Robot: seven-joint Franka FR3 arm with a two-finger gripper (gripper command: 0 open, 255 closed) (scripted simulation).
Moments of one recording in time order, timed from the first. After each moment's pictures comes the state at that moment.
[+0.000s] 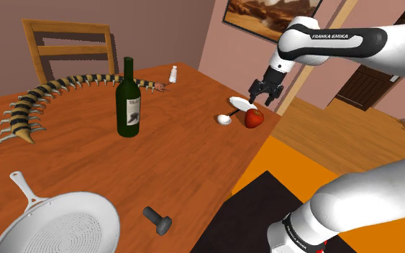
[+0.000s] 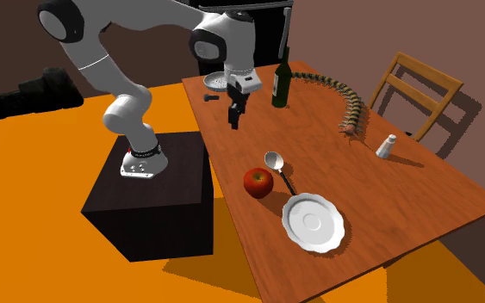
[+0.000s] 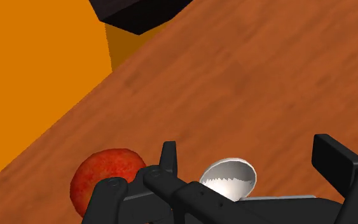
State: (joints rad) arm -0.21 -0.32 -0.12 -2.22 0.03 1.87 0.04
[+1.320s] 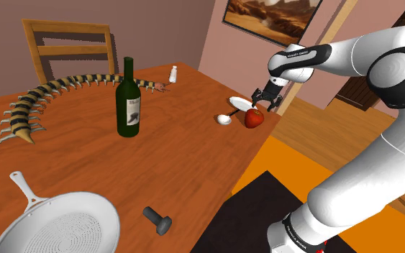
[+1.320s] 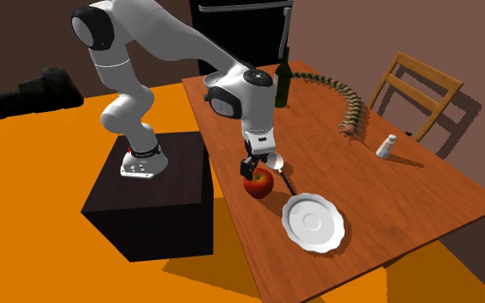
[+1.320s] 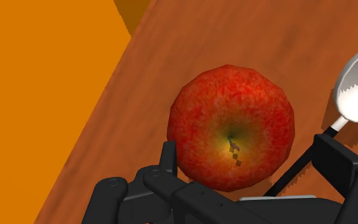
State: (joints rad) arm -0.33 0.05 -0.25 -2.08 0.06 2.15 0.09
